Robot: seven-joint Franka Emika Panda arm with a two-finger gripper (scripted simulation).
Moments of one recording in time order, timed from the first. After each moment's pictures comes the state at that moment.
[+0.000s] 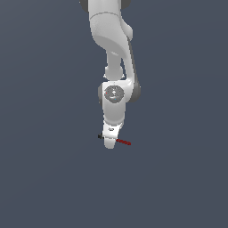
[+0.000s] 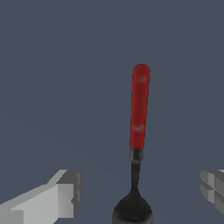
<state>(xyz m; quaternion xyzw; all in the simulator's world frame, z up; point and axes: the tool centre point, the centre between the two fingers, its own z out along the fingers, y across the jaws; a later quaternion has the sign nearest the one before) 0.005 0.000 0.061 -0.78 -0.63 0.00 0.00</state>
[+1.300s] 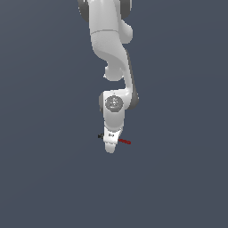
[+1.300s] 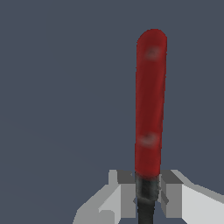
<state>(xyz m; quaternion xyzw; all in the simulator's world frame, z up) 0.006 0.000 0.012 -0.78 -0.63 0.00 0.00</state>
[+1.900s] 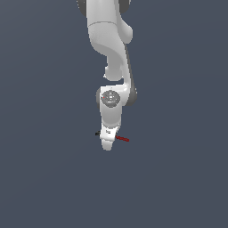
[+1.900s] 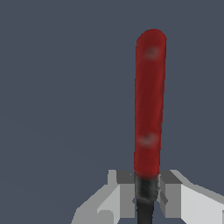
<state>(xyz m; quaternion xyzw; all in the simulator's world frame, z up) 0.002 -0.012 0.035 -0.78 -0.63 0.00 0.00</state>
